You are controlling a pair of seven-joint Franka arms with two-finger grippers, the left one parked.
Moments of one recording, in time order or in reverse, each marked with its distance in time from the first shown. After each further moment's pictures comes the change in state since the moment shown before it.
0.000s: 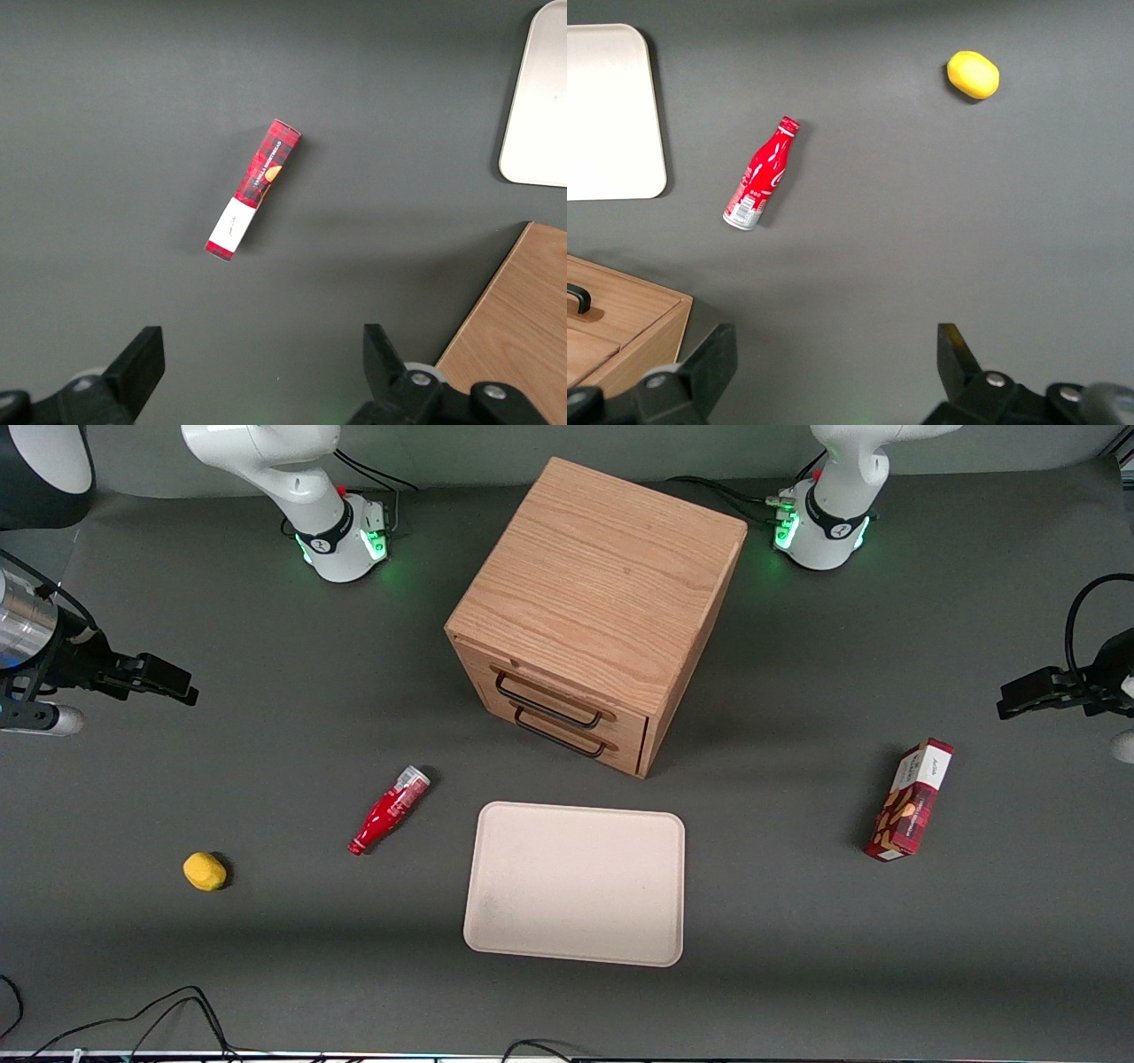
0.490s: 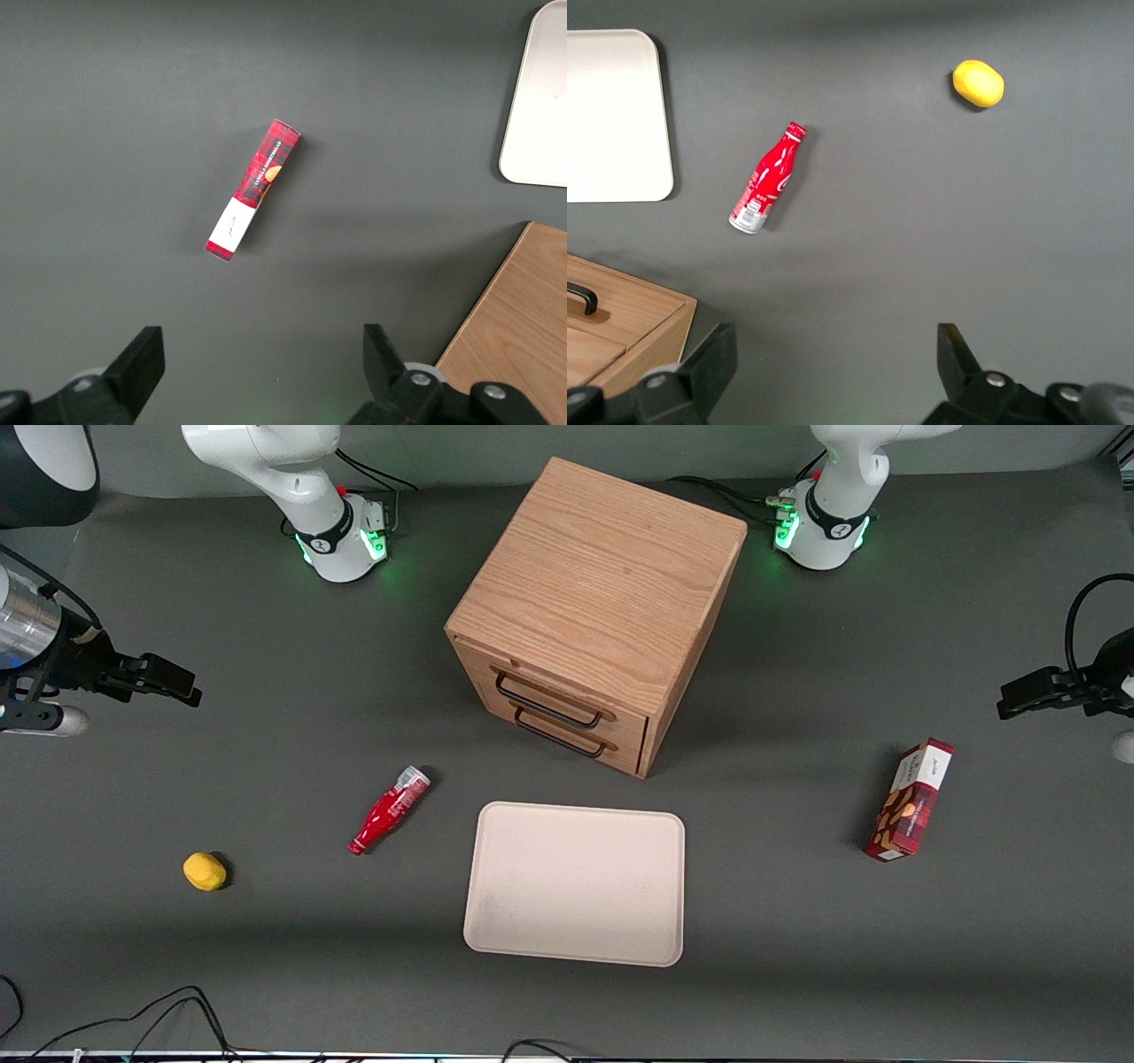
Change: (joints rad) arm -0.007 0.017 0.015 0.031 0.000 0.000 0.000
